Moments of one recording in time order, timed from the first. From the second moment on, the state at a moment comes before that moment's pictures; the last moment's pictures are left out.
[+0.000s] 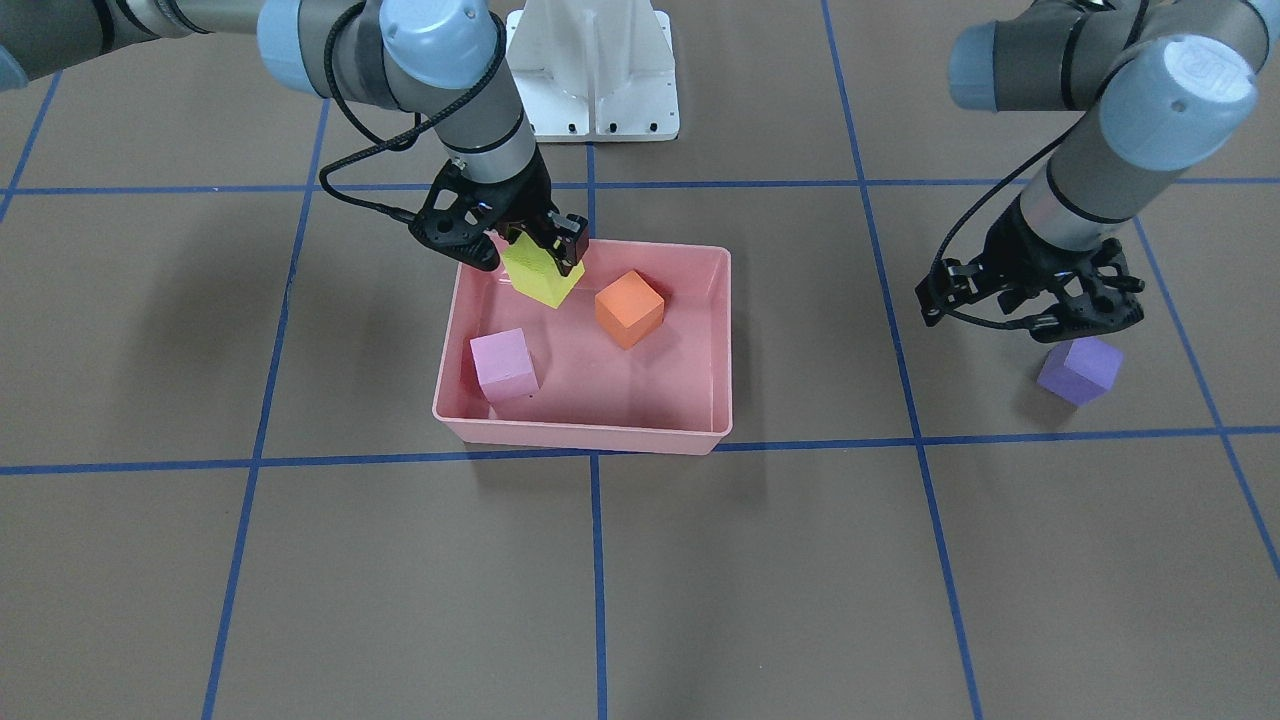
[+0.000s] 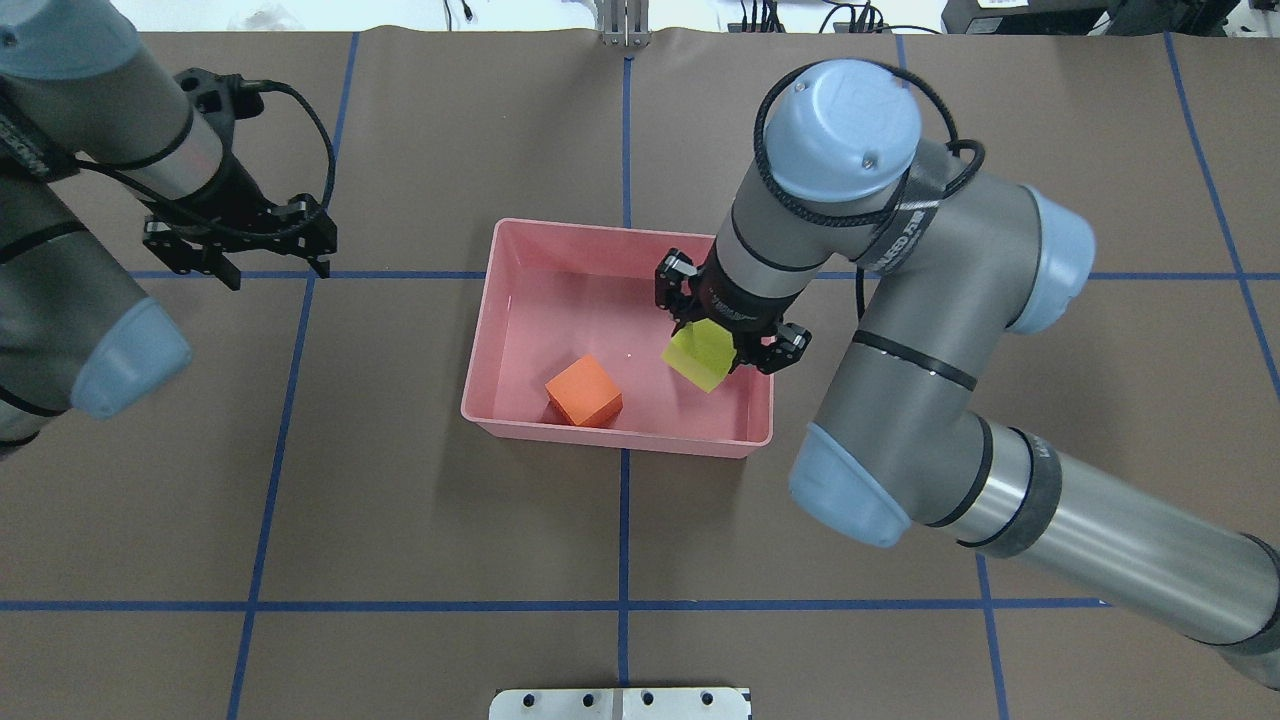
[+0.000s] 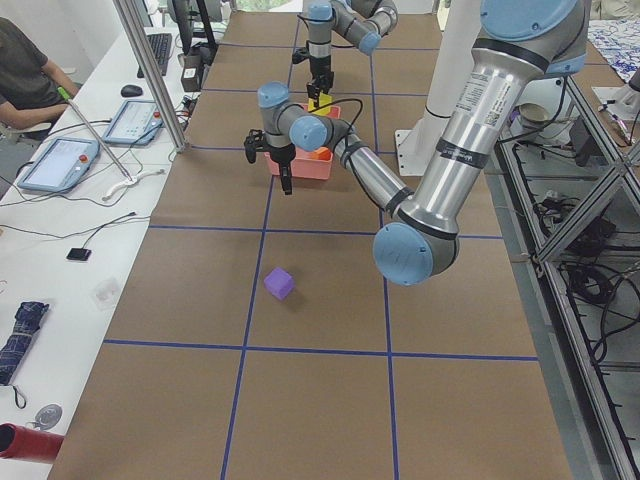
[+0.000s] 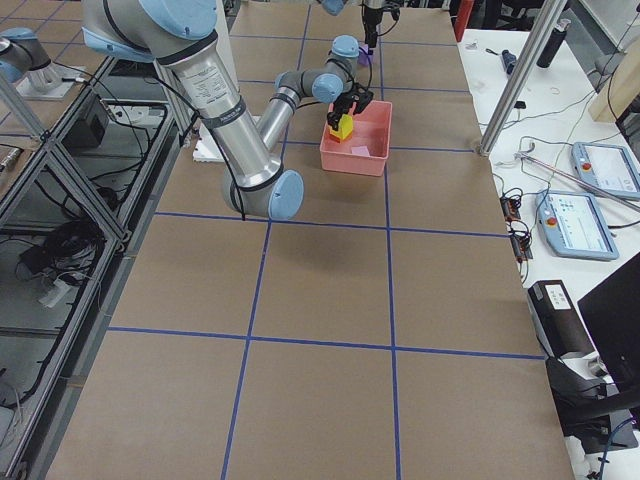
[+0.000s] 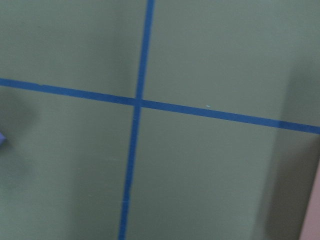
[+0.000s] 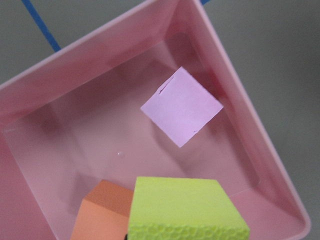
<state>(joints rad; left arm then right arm) -1.01 -1.93 -1.84 -1.43 -2.22 -0.84 0.56 -0.87 1.73 -1.59 2.02 1.75</state>
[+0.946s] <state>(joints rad) -1.07 -1.78 -1.59 -1.72 -2.21 -1.08 0.54 -0.86 1.66 -1.54 2.01 1.74</state>
